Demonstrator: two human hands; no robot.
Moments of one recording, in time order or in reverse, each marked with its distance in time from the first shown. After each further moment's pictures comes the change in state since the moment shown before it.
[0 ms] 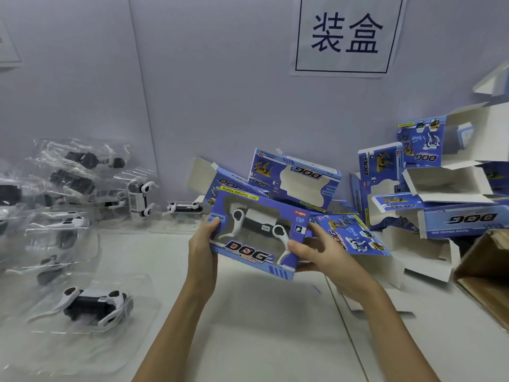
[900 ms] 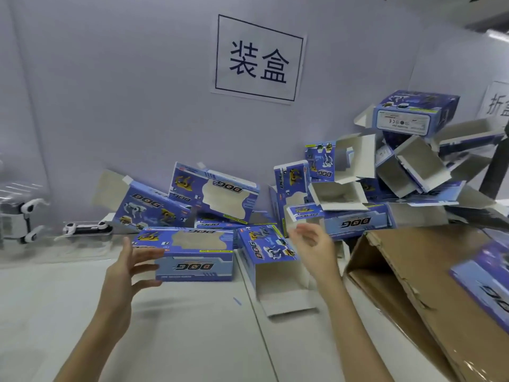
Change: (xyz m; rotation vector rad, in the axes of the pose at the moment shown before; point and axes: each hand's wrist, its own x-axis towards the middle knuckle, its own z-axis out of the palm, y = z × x) left_hand -0.004 -0.013 0.015 0.245 -0.053 -0.133; right_hand -0.031 -0.013 -0.106 -0.203 0.803 -0.080
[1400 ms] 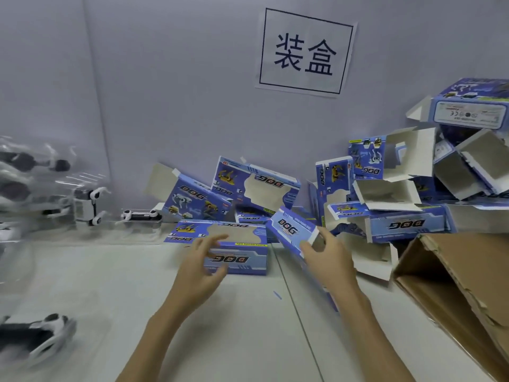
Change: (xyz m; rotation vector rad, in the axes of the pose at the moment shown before) left_hand -0.011 -0.016 0.005 0.643 -0.222 0.416; right_hand -0.027 -0.001 0.049 -0.547 -0.135 0.006
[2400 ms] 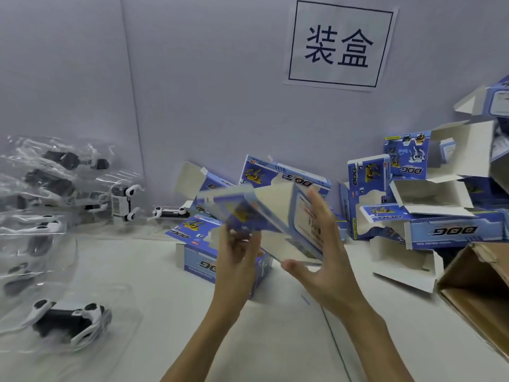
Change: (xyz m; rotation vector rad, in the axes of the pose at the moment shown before) left_hand 0.001 0.047 0.026 -0.565 0.338 -0.099; right_hand -0.044 -0.046 0.021 0.495 -0.142 -0.850
